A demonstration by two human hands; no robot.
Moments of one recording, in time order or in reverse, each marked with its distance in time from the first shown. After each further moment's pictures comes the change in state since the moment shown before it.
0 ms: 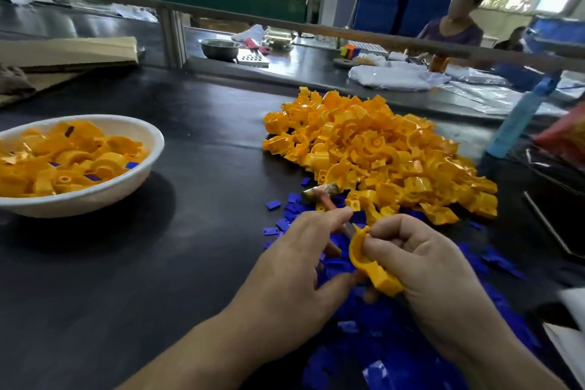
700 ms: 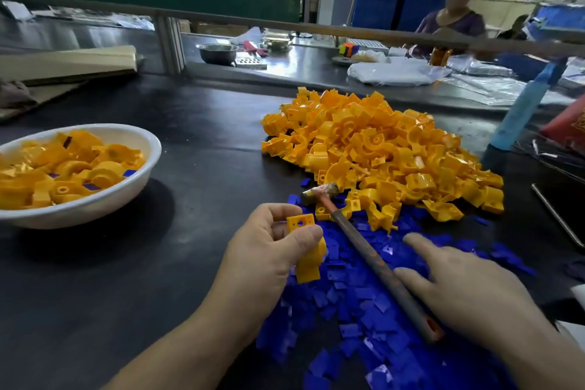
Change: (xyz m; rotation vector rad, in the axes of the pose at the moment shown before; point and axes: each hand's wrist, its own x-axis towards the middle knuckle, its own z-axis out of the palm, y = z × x) left_hand 0.012 -0.013 -0.007 -0.598 0.237 -0.536; right_hand 0.013 0.020 -0.047 -1.445 -0.004 0.092
